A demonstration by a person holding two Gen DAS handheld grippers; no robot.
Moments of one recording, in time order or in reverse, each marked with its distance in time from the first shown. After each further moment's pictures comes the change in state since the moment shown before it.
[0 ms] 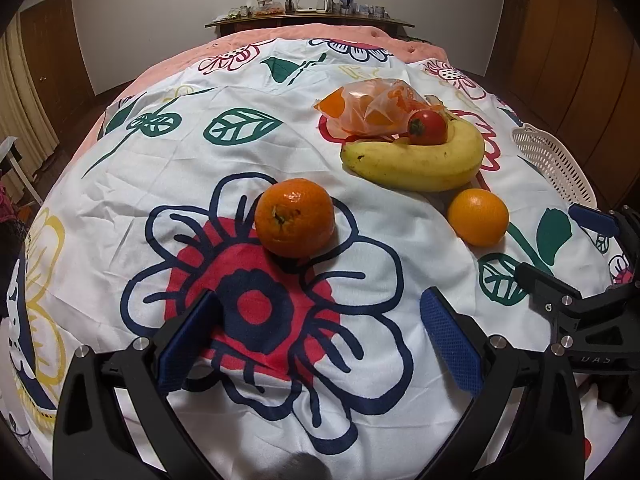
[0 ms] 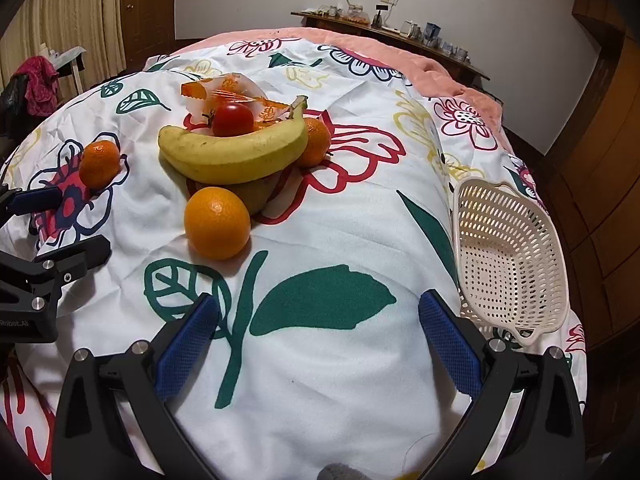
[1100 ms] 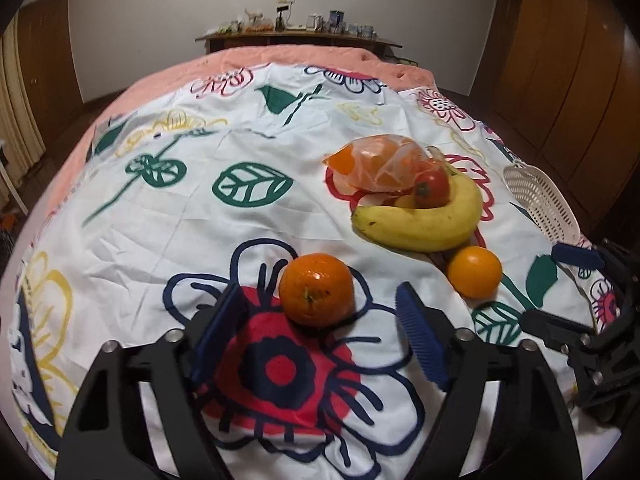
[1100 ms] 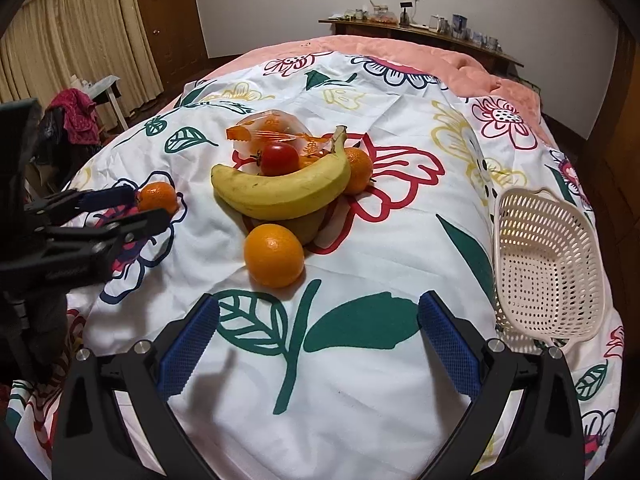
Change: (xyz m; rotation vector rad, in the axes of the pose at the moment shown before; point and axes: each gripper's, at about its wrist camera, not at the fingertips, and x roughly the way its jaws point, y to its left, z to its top) left arm -0.007 0.023 0.035 -0.013 -0.062 -0.079; right arm -0.014 -0.007 0.018 0.055 0.007 0.214
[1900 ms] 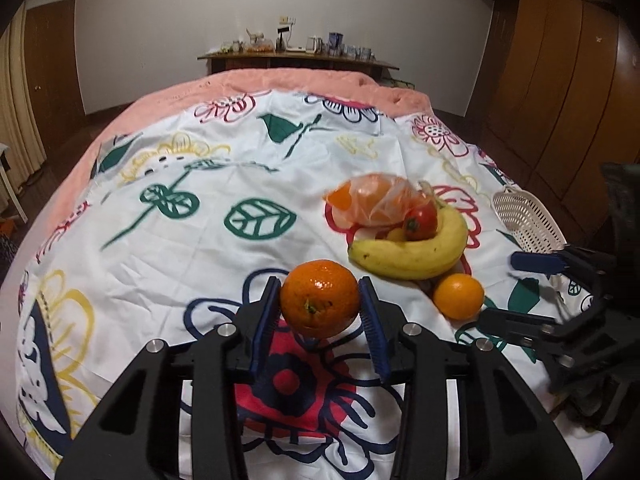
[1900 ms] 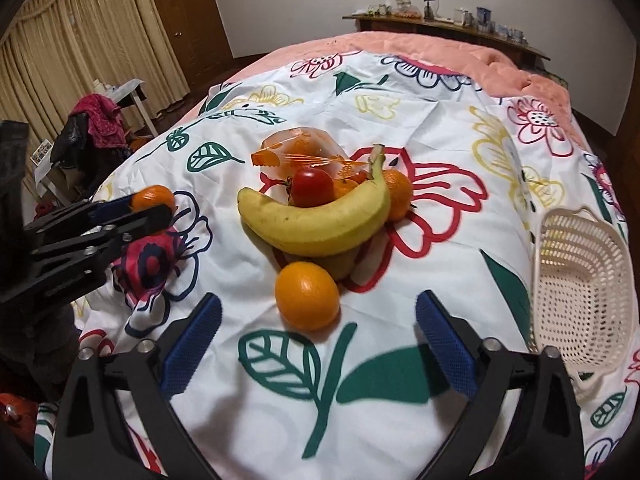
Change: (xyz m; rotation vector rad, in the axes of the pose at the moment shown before) left arm -0.027 0.001 0.005 -0.006 -0.084 -0.016; right arm 0.018 0.004 0.029 0.000 0.011 0.131
